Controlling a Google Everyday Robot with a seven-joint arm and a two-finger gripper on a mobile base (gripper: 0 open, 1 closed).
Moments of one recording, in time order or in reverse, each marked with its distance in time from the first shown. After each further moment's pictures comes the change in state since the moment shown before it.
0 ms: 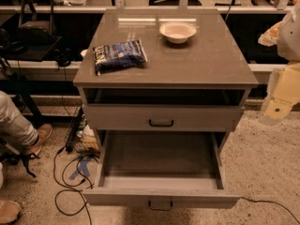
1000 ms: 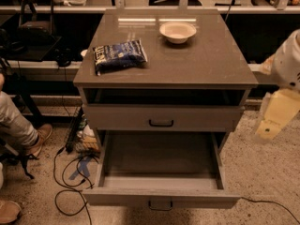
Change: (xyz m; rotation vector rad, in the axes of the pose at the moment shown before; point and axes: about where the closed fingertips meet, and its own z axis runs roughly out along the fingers) arm 0.021 0.016 0.046 -0.080 0.006 0.119
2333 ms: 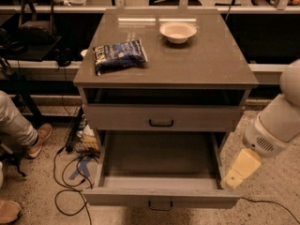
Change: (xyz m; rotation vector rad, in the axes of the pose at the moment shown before) arm 0.053 0.063 0.162 -0.287 -0.004 0.329
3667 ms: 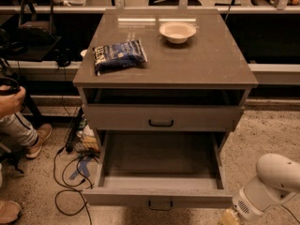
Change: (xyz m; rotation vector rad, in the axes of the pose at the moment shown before) arm 0.120 0.002 0.226 -0.203 0.074 0.433
